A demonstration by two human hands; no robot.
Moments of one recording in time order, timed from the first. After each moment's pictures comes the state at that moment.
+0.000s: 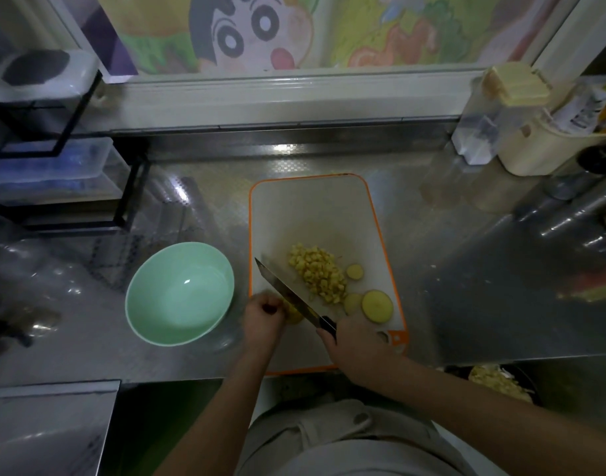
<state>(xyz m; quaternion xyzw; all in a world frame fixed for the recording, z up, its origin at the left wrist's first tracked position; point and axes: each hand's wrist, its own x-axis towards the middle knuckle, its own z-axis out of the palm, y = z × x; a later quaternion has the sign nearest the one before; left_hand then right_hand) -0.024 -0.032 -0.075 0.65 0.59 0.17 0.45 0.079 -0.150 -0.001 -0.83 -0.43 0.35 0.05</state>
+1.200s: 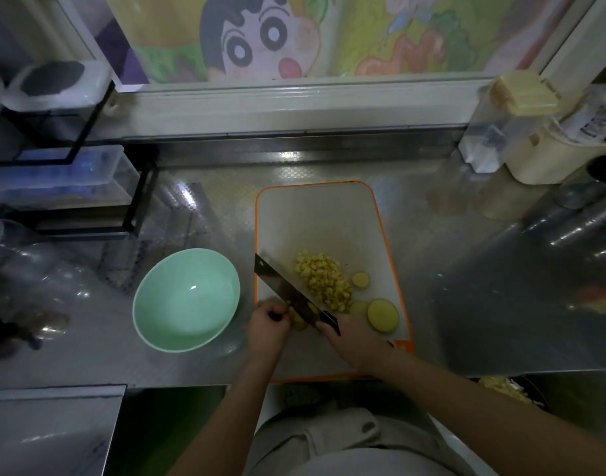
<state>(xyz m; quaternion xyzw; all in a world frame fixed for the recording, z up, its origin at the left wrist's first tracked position) -0.025 -0.031 -0.077 0.67 0.57 0.17 0.44 0.095 -0.132 -0.047 -0.80 -0.43 0.38 0.15</state>
